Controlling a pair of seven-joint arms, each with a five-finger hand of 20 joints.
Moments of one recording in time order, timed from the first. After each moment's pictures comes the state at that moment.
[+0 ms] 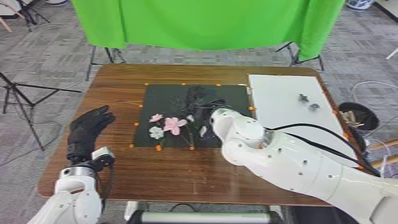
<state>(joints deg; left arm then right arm) 113.0 -57.3 -85.8 -105.7 46.1 21.4 20.8 -47.4 -61.1 19.6 -90.9 -109.4 7.6 27.8</state>
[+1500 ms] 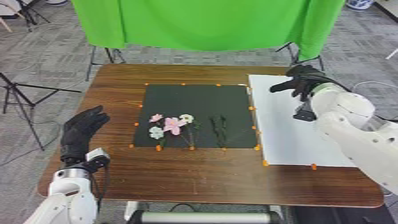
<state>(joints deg) 114.7 -56.3 -87.2 -106.6 45.2 22.2 22.3 -61.8 -37.2 50.9 -96.8 -109.2 -5.8 35.7</state>
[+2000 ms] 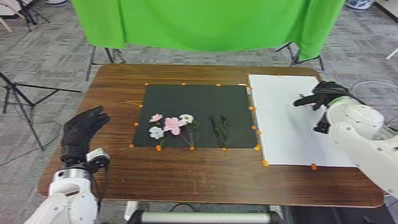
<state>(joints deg) 114.8 -56.4 -87.1 -106.6 45.3 22.2 22.1 -67.2 -35.8 54.7 -91.1 -113.0 -7.8 40.6</state>
